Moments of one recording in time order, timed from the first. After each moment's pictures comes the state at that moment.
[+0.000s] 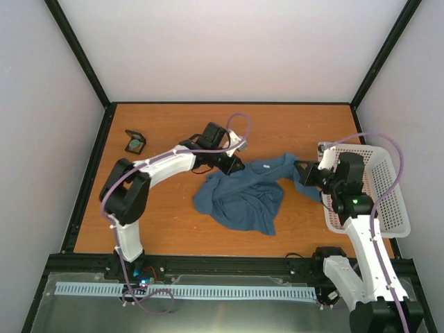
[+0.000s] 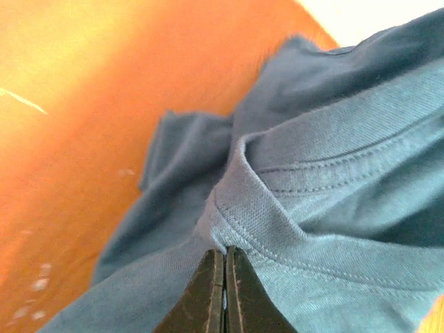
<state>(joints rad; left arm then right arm) -0.65 1.92 1.35 -0.35 0.56 -0.01 0.00 0.78 0.66 -0.39 -0.54 0.31</state>
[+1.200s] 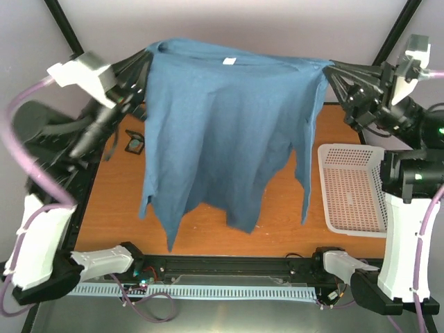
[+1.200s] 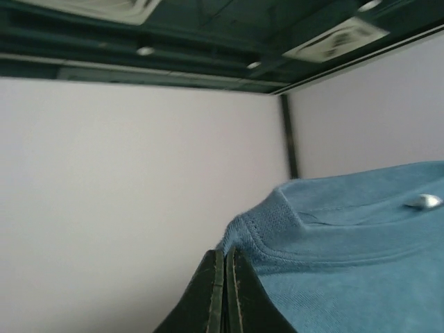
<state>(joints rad) -0.66 1.10 1.87 -0.32 0.06 0.12 0.01 1.12 1.85 0.03 -1.05 0.62</state>
